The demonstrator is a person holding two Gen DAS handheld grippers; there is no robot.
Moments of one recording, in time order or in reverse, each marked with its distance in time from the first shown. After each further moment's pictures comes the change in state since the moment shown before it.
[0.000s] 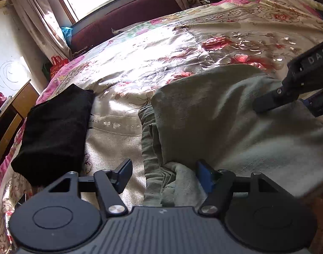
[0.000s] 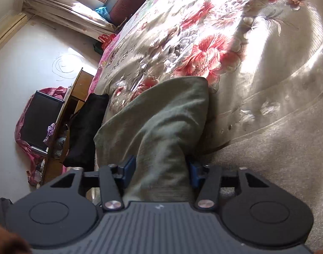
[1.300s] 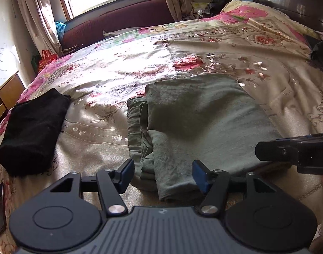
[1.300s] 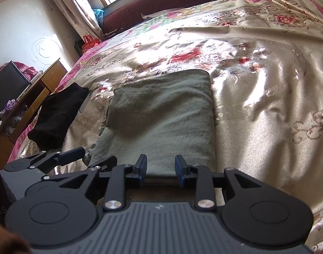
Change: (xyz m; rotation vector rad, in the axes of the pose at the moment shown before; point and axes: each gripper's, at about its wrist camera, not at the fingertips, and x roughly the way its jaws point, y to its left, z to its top) left arm -0.043 -0.043 0.016 -0.102 -0.046 -0.118; right arm -0.082 0.059 -0.071 -0.291 -0.166 -0.319
